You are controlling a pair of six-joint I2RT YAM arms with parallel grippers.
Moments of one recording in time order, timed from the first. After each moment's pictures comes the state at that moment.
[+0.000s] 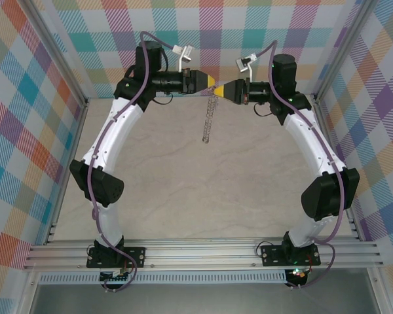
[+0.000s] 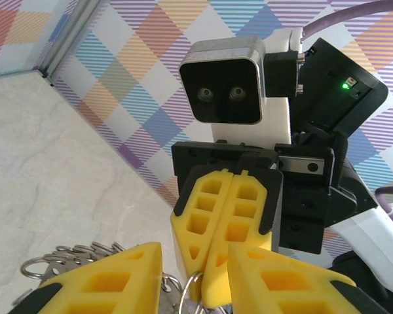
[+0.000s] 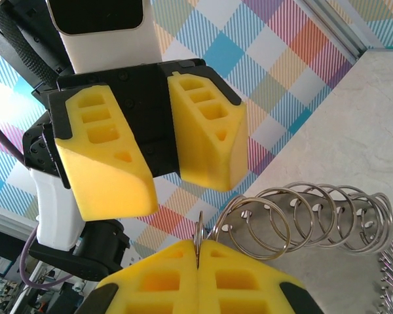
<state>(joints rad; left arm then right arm) -0.40 1.95 2.26 -0.61 0.96 -0.53 0.26 1.69 1.75 -0.28 -1.18 0.65</state>
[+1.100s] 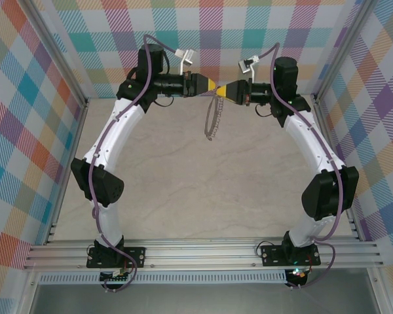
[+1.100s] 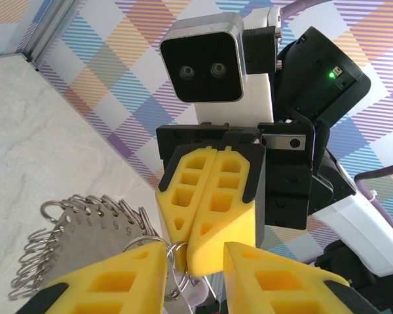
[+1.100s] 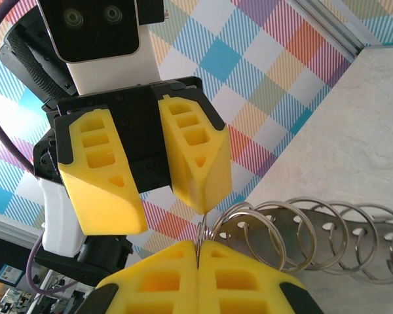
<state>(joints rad) -0.40 1.95 2.21 -0.58 1.00 -0.53 0.24 1.69 1.68 -0.15 -1.20 0.76</state>
